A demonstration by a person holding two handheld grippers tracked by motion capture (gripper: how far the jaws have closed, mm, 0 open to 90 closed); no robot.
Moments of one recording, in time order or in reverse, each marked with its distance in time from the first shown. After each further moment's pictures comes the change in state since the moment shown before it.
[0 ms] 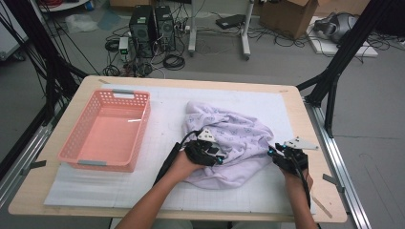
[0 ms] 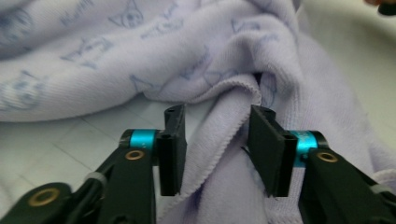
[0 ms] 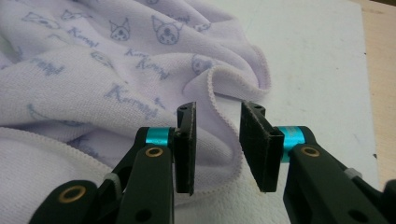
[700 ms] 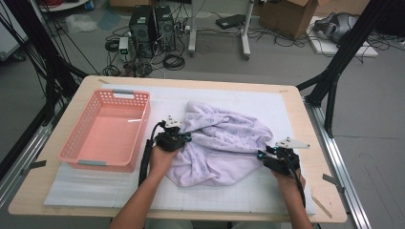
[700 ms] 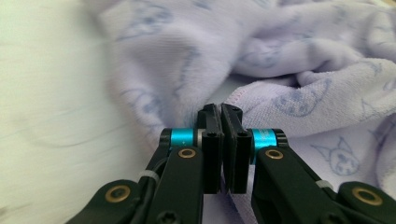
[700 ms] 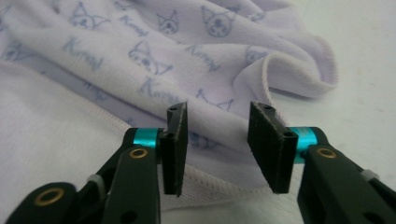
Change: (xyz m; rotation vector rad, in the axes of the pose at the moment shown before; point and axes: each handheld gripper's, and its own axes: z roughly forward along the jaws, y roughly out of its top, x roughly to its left) left arm 0.060 -0.036 -0.060 -0.157 0.386 -0.281; right arm 0.021 0.004 0.010 0.051 0.128 0.021
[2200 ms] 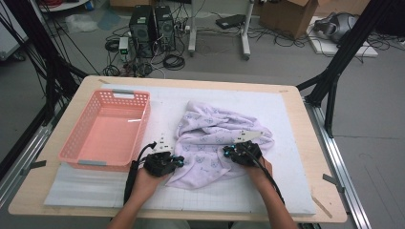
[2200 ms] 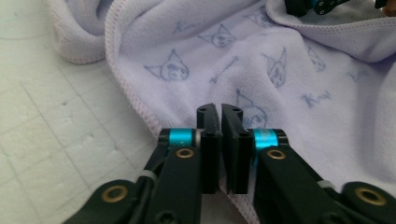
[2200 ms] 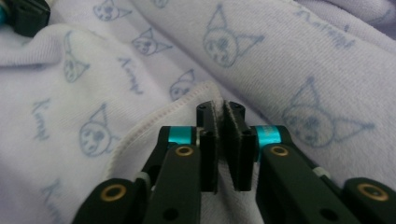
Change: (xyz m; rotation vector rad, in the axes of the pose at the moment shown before) left arm -0.020 -0.051 -0.049 0.081 -0.160 0.084; right arm 0.069 0.040 0.061 0.083 0.272 -0.266
